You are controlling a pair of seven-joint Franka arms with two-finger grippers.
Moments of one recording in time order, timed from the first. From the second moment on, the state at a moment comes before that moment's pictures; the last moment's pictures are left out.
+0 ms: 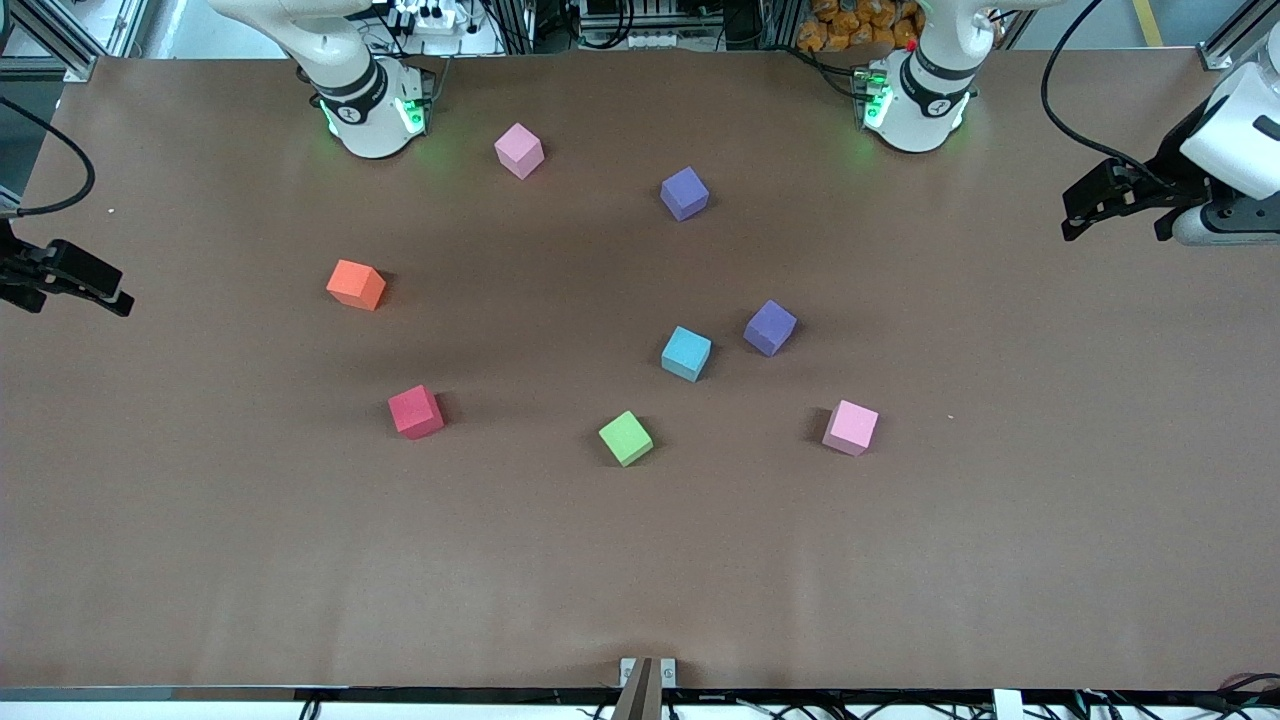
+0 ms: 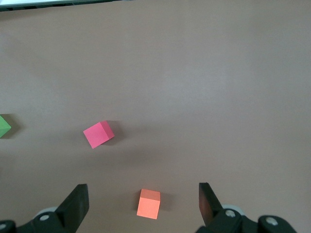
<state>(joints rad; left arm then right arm) -0.04 -0.08 -0.05 -1.63 0.00 1.56 -0.10 0.05 0.07 -0.12 -1.48 0.04 1.62 0.00</state>
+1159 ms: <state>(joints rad) -0.06 0.04 -0.25 -1.66 0.00 1.56 -0.47 0.08 0.09 -0.11 -1.56 0.04 1.71 0.00</state>
